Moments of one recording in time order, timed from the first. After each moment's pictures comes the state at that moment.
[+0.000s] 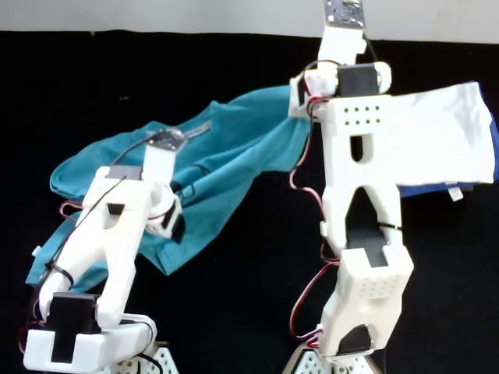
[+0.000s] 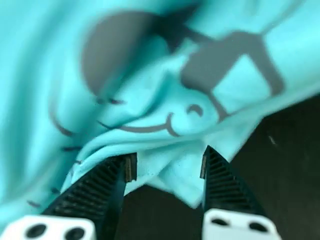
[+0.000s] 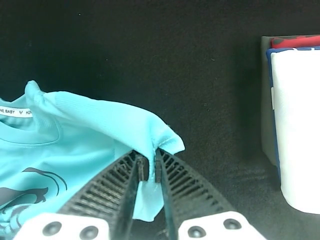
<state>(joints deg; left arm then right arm) -1.6 -10.9 40.0 61.7 -28.7 -12.1 20.7 -45.1 90.8 -7.8</state>
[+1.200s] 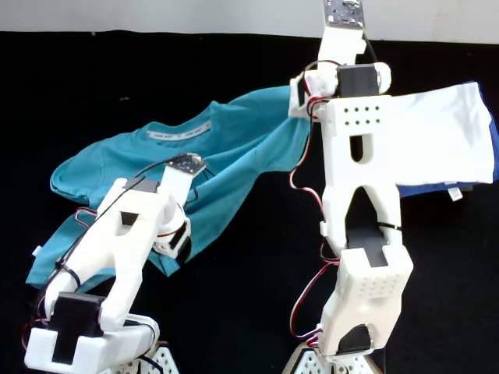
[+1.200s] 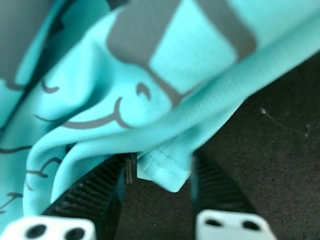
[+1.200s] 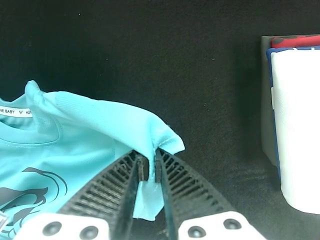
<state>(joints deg) 1.2 -11.2 47.3 59.1 -31.0 -12.1 20.7 -45.1 90.8 -7.8</state>
